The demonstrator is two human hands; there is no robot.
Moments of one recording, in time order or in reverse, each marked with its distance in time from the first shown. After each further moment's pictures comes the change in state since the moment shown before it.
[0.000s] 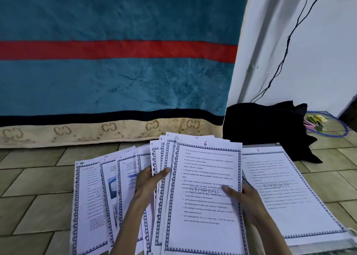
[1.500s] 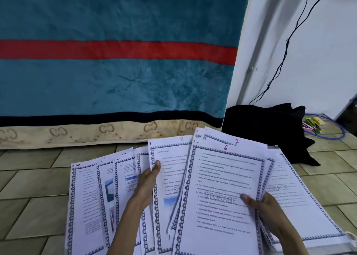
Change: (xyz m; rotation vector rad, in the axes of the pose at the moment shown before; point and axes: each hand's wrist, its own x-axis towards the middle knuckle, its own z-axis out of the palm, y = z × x) left_hand 0.000 0.014 0.011 -0.091 -0.107 -0.131; right_hand -0.012 -0.010 -0.045 -0.045 -0.071 -0.006
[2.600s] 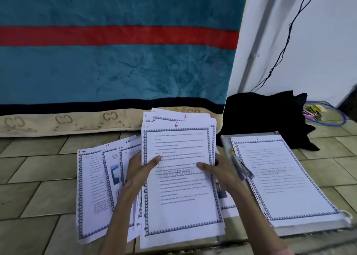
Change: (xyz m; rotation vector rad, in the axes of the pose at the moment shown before) left_hand -0.029 0.006 -0.028 0.258 0.111 0.332; right_hand 0.031 -0.024 0.106 -0.101 -0.095 -0.055
